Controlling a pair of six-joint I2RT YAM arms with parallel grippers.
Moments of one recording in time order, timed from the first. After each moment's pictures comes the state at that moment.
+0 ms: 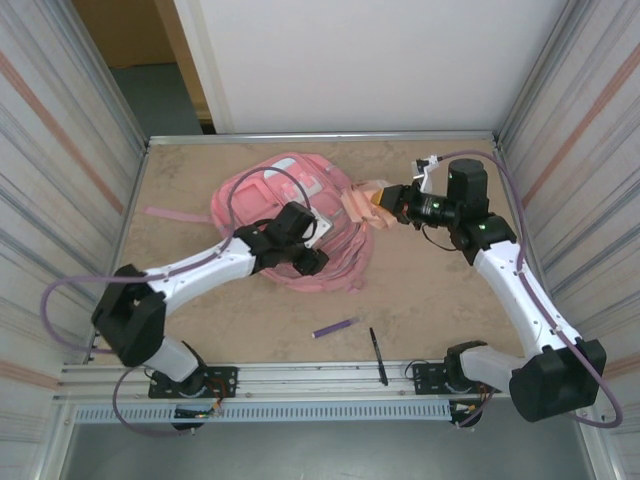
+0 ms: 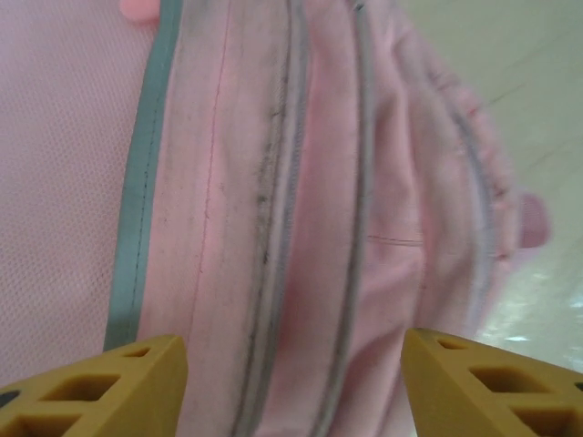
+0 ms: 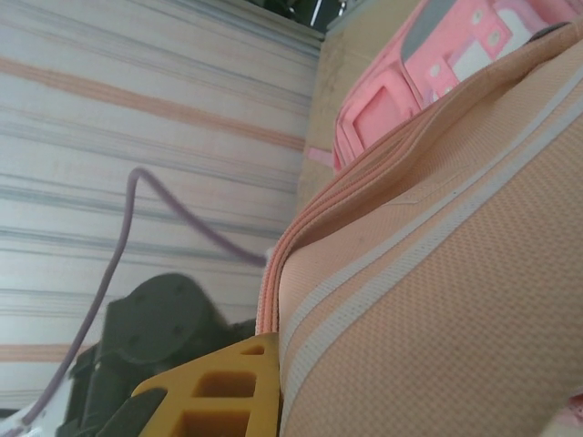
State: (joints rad) left arm -0.79 1.55 1.08 -0.49 -0.04 0.04; right arm 0.24 1.14 1.04 -0.32 -0.79 0.89
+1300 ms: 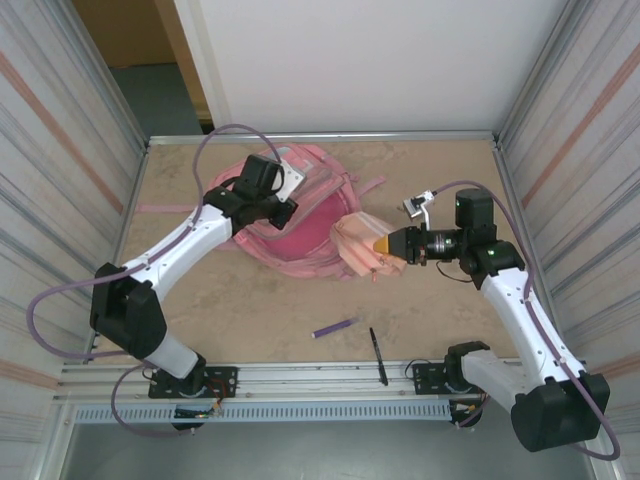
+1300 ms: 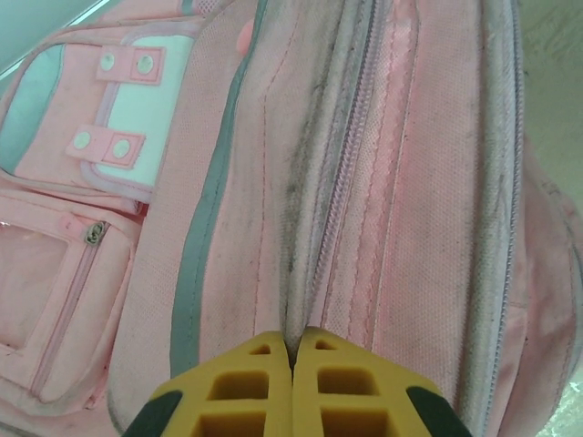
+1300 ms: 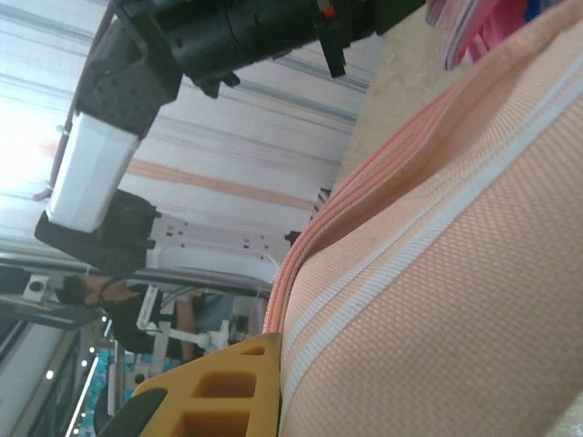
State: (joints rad) left arm -0.52 1.54 1.31 -0.57 0.03 0.19; right arm 0.19 0.98 0.86 -0.49 -1.22 0.64
